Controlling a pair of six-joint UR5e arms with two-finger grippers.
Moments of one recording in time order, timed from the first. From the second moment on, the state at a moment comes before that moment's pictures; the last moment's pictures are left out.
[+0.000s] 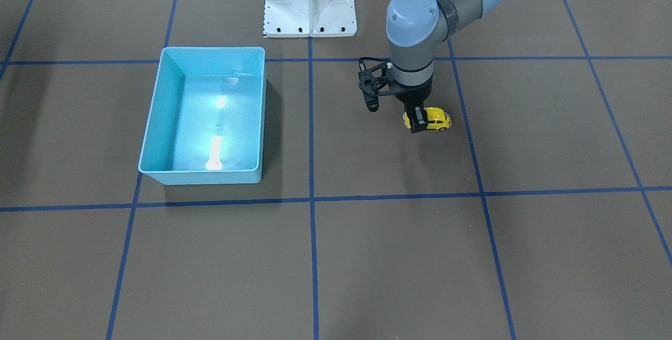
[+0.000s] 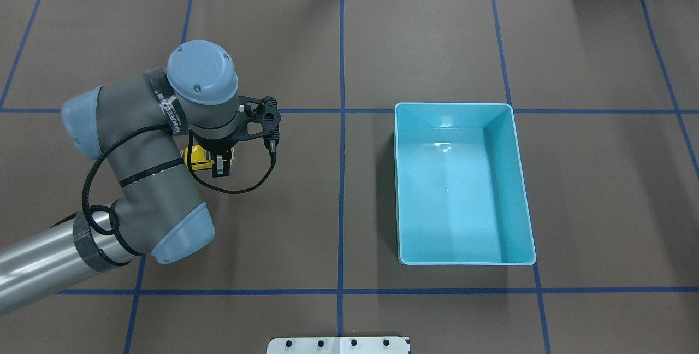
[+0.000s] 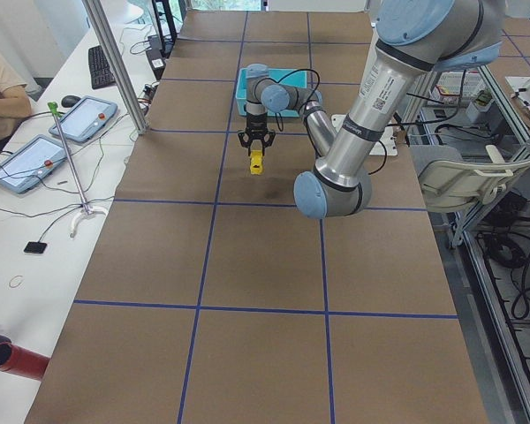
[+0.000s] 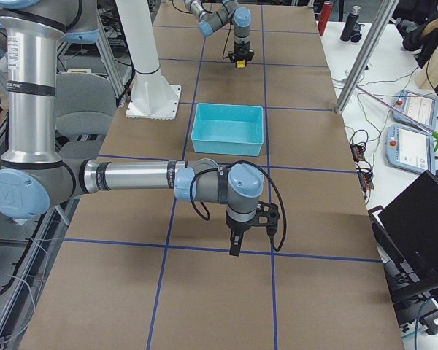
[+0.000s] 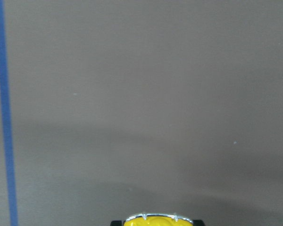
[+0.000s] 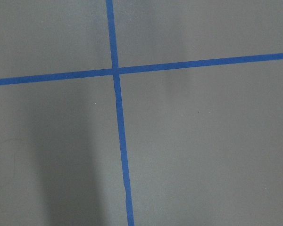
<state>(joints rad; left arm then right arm) -0.63 -2.18 -1.77 -1.30 -1.88 0.40 1.57 -1.66 1.73 -1.66 2.28 0.09</state>
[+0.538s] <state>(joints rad) -0.65 -2.03 -1.77 -1.56 -2.00 0.44 1.57 -1.66 1.73 -1.66 2.28 0.09</state>
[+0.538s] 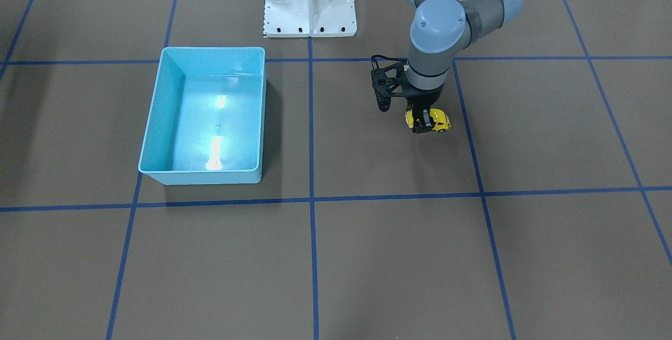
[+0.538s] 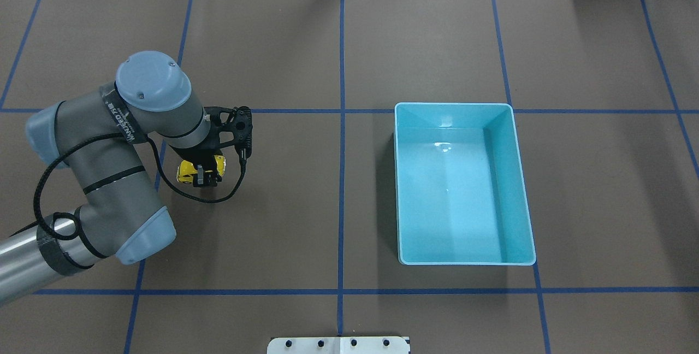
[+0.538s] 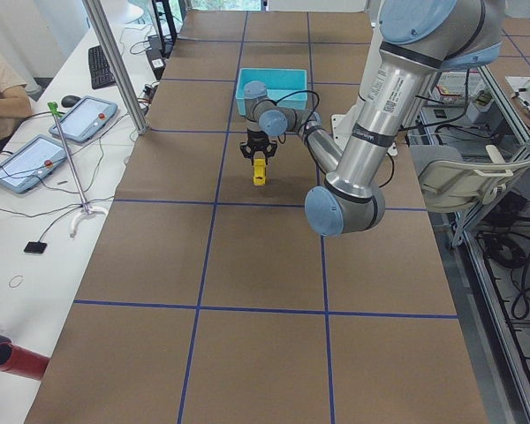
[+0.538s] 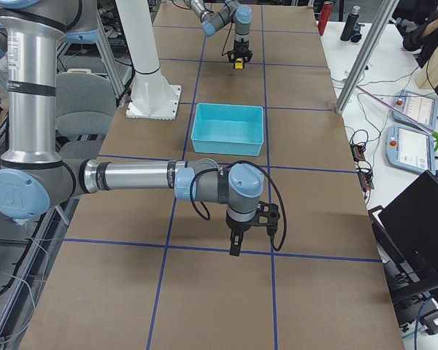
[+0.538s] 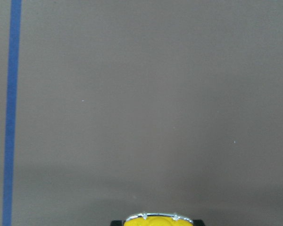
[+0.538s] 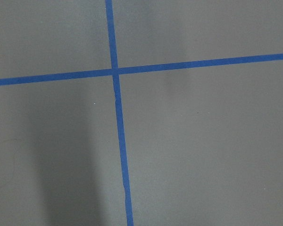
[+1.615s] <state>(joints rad) -0.67 -1.91 -1.77 -1.68 -2.01 0.56 1.57 -1.66 1.73 -1.66 2.28 0.09</state>
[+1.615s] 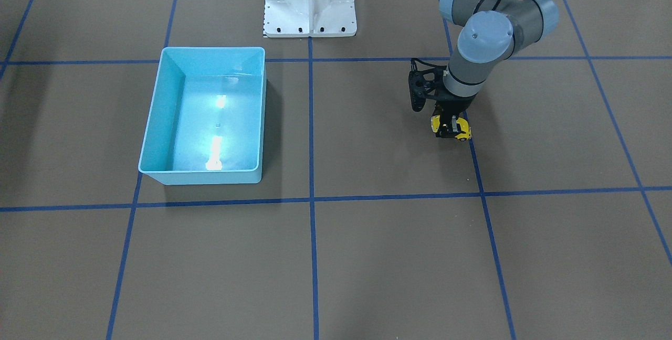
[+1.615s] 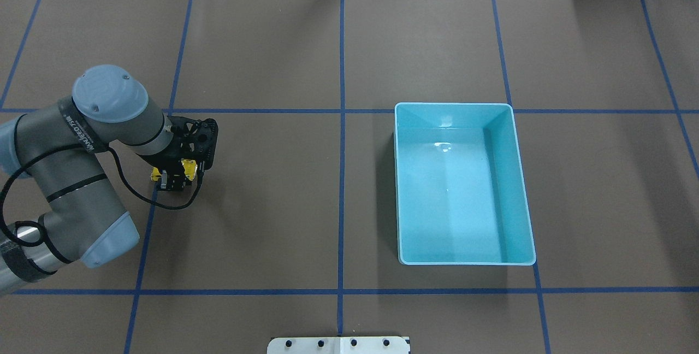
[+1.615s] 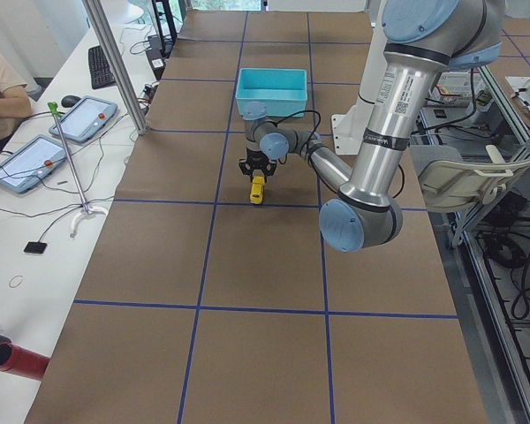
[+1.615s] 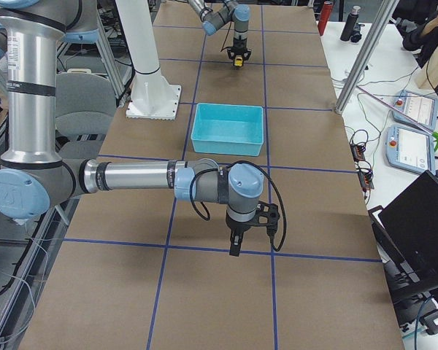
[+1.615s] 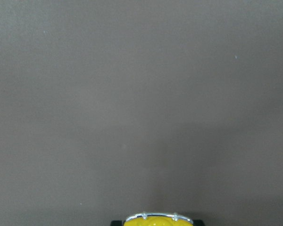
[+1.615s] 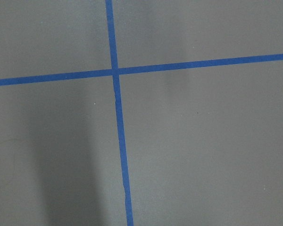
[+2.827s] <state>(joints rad) -0.67 -1.89 -1.75 -1.72 -2.01 0.56 1.58 -1.66 1.73 -1.66 2.28 0.09</state>
